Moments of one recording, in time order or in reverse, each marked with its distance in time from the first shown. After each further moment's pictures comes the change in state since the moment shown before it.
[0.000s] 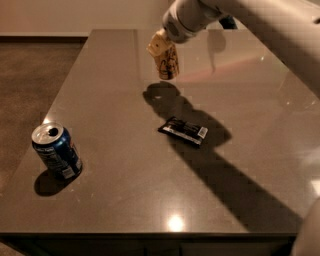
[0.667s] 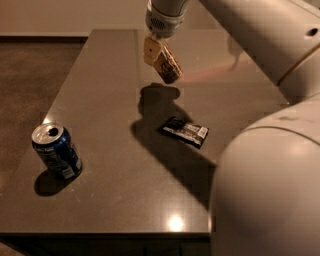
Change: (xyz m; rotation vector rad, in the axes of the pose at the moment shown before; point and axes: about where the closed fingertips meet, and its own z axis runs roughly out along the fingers) arm 0.004 0.021 0.009 -0.071 0.329 -0.275
